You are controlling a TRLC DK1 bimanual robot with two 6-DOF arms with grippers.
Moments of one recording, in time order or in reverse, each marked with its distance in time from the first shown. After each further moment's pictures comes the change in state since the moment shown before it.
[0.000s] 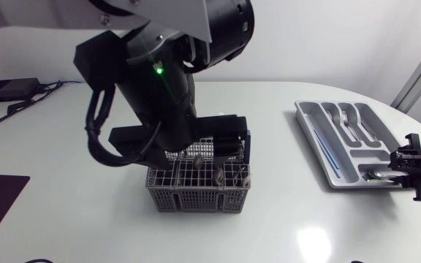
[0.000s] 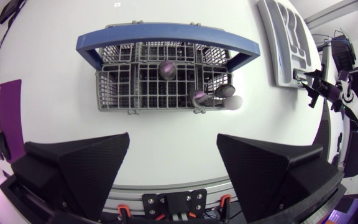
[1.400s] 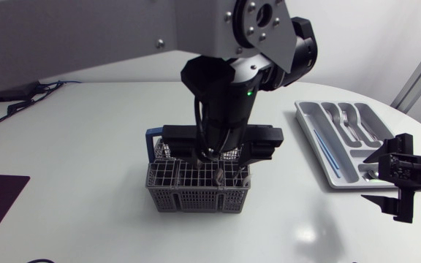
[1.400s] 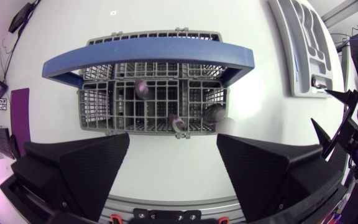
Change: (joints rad) left arm -0.068 0.307 0.282 -0.094 -0.124 -0.067; right arm 0.225 -0.645 -0.362 -0.237 -0.169 0.280
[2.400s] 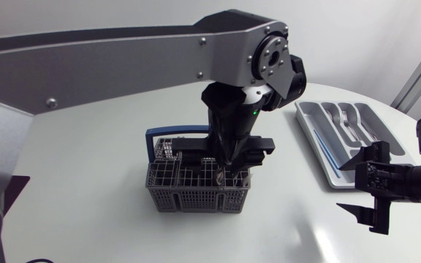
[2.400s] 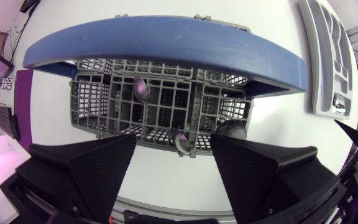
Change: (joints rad) left arm 0.028 0.119 0.026 -0.019 0.000 -0.101; right arm 0.209 -0.124 -0.101 0.002 0.008 0.190
